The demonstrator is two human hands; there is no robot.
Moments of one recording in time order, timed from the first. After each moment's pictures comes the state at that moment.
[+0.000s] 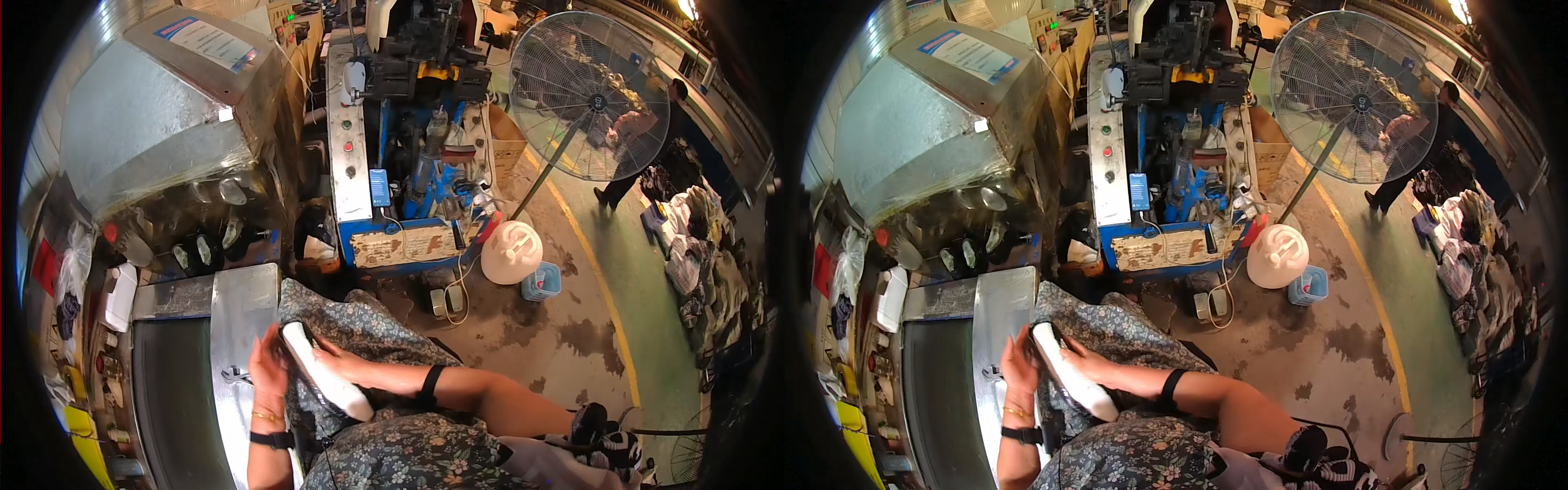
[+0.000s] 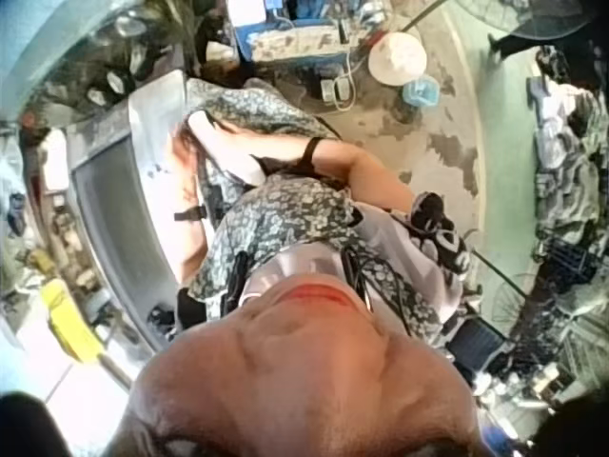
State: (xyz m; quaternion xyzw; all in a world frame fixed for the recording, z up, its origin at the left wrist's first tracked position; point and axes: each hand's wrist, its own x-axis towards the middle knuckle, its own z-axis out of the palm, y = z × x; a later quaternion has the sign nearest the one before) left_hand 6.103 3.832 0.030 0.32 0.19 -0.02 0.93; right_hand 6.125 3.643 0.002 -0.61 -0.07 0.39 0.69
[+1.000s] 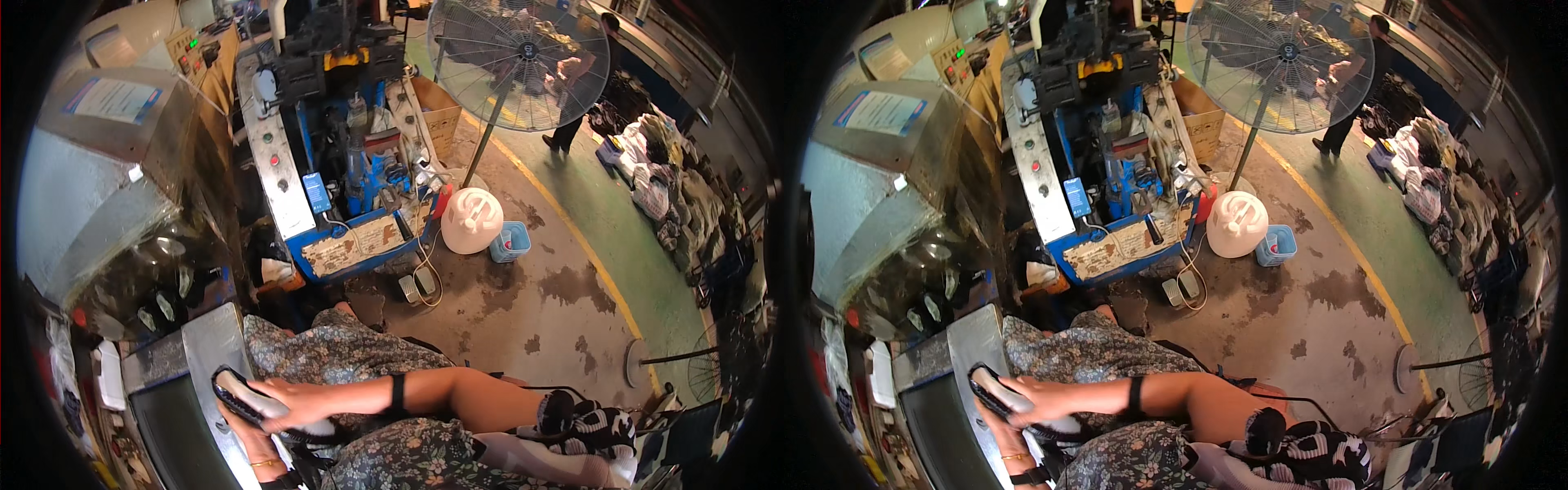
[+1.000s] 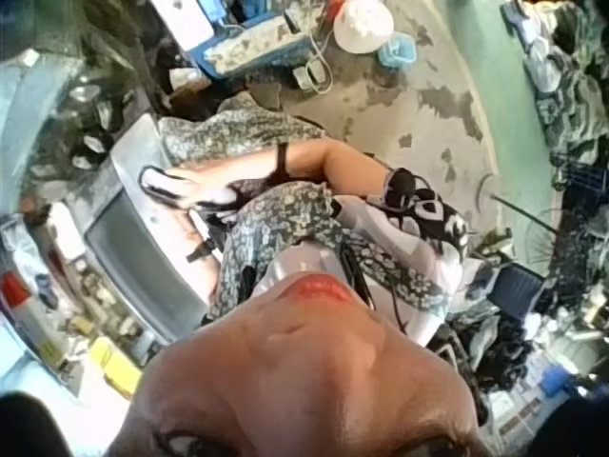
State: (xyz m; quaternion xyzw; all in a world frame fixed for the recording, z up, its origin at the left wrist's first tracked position) left_hand 6.112 3.860 0.004 0.35 0.31 0.01 0.89; right_hand 6.140 3.642 0.072 -0.73 -0.32 0.30 0.52
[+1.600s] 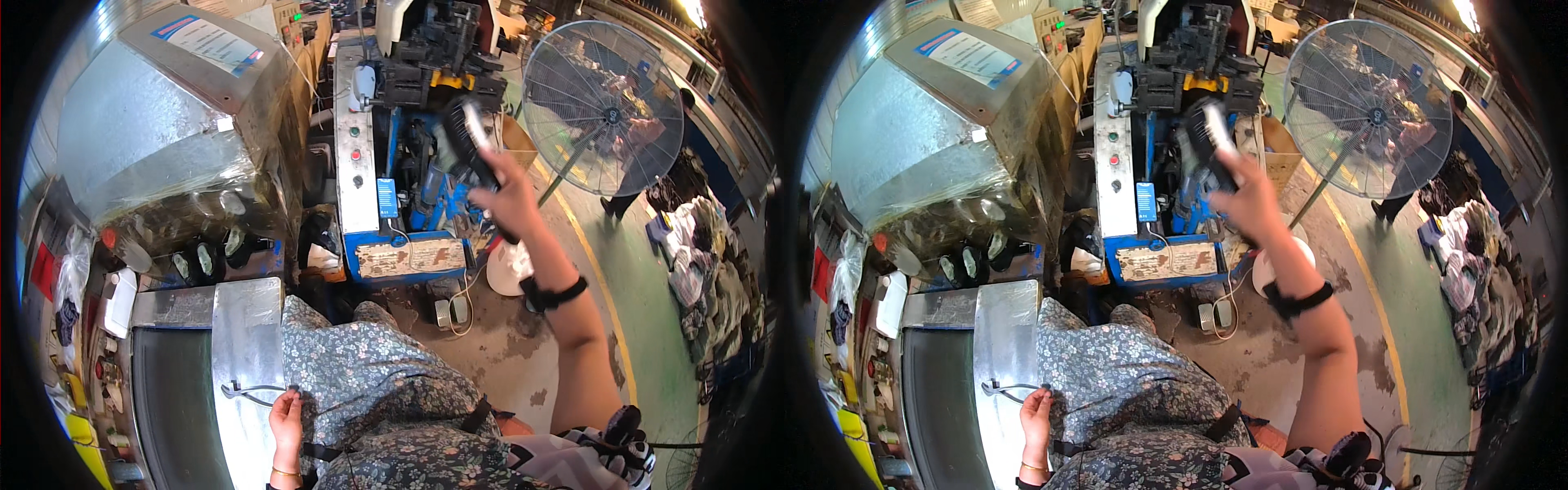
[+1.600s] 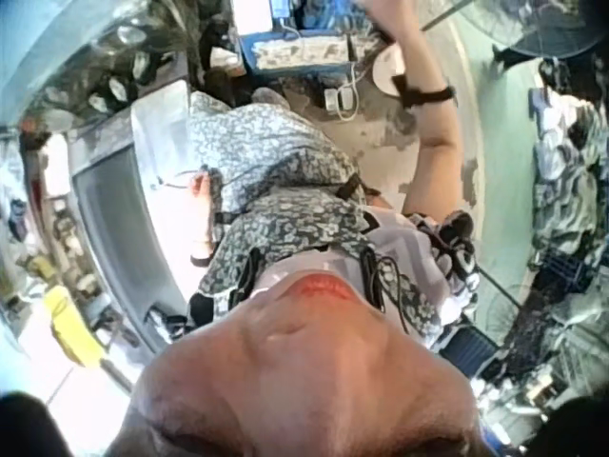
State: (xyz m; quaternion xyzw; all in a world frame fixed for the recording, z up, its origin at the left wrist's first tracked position) left_hand 6.047 3.818 -0.013 0.65 0.23 0.03 0.72; right_hand 6.353 3.359 0.219 -0.83 -0.20 -0.28 0.44
